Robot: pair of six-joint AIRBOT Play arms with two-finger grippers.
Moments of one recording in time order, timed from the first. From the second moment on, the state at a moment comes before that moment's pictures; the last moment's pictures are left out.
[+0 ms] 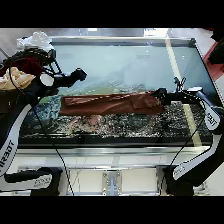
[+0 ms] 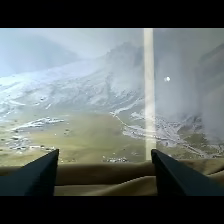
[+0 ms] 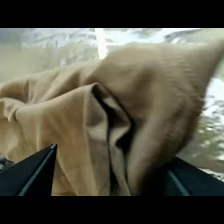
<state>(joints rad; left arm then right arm) -0.17 -1.39 1.20 0.98 -0.53 -1.54 -0.32 -1.85 1.31 -0.59 1.19 1.02</state>
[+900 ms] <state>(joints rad) -0.56 -1.80 1.42 1.00 -0.71 -1.52 -0.18 -1.66 1.60 -0.78 1.41 1.28</state>
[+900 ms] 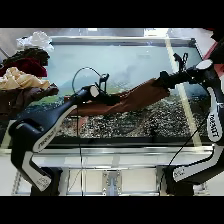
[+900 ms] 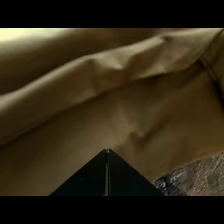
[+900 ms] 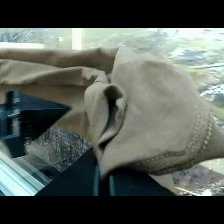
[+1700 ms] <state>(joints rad) -0.45 -1.72 1.75 1.48 -0.95 -1.63 0.10 -1.60 1.72 -0.82 1.37 1.38</state>
